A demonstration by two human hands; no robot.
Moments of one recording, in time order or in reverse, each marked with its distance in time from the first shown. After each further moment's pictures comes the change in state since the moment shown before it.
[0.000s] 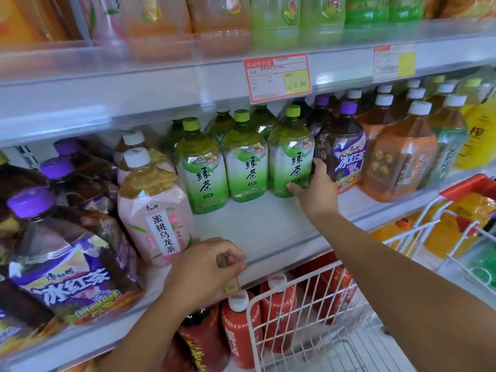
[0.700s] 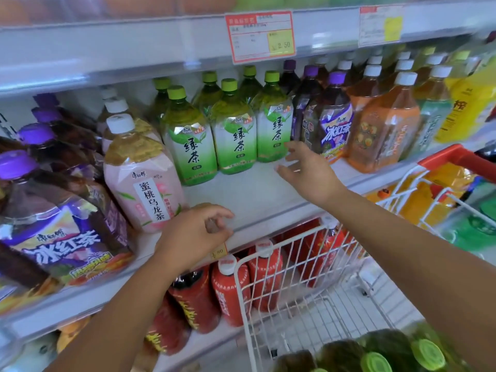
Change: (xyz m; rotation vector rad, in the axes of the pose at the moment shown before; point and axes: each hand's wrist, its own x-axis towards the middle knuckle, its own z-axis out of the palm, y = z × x) left_hand -0.003 0.004 -0.003 -0.044 0.016 0.022; right_hand -0.040 -0.019 -0.047 -0.139 -0.311 -0.207
